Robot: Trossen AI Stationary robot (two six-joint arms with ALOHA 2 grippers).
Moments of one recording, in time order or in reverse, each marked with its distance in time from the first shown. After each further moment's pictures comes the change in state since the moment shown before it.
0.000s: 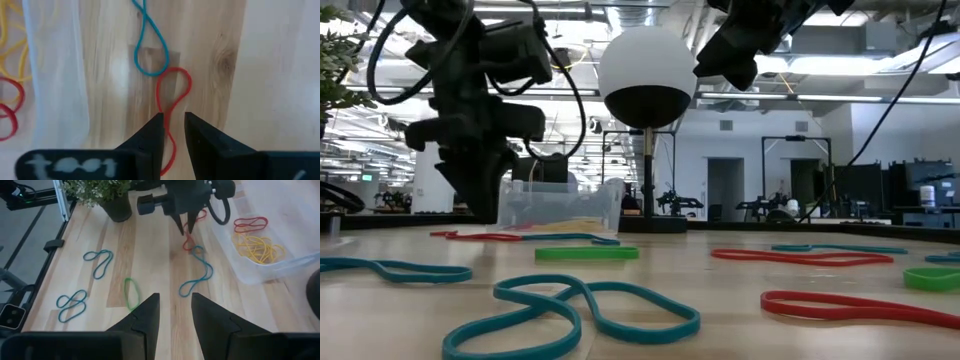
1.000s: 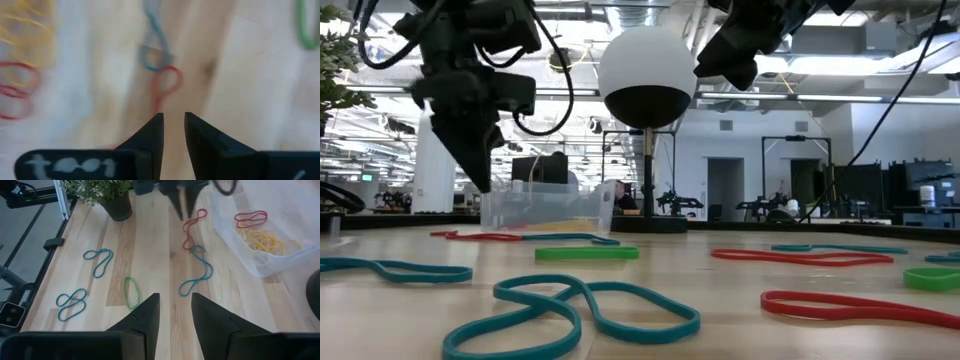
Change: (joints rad) left arm -0.011 -0.143 0.030 -0.123 0.009 -0.171; right arm 0.000 0.000 0.000 -0.005 0.000 -0.007
